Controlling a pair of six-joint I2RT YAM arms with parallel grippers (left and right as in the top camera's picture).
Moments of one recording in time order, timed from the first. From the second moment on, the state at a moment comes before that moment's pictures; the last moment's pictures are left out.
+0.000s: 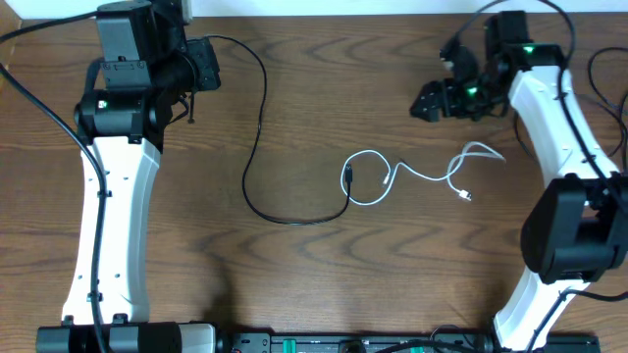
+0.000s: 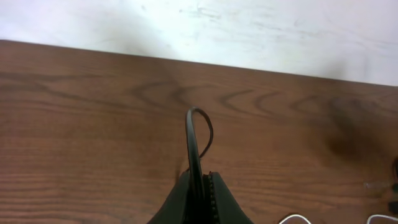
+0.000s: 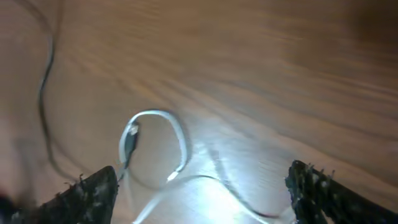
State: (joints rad) left arm 0.01 1.53 1.59 -0.72 0.24 -0.15; right arm 0.06 1.99 1.72 -1.03 -0.49 -0.11
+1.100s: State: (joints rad) left arm 0.00 1.53 1.59 -0.73 0.24 -0.15; right arm 0.33 1.99 1.43 -1.09 -0.18 0.38
